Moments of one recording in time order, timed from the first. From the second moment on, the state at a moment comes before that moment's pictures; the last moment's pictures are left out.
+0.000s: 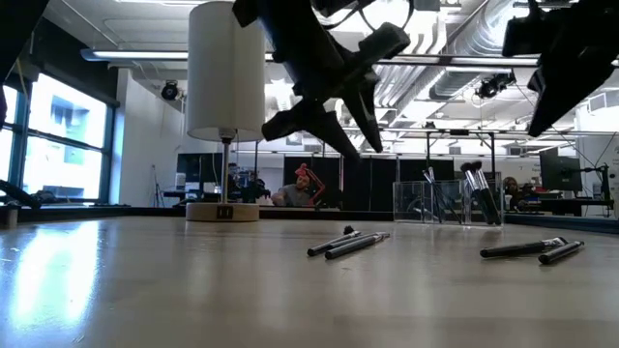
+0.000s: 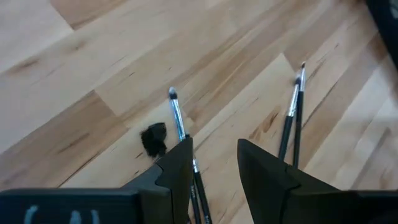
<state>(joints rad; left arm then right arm) -0.09 1.97 1.54 -0.50 -0.11 -1.00 0.30 0.94 0.74 -1.02 0.38 0.72</state>
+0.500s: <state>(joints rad) -0.08 1.98 1.54 -0.45 -0.12 -1.00 0.36 0.90 0.74 -1.03 0.39 0.79</state>
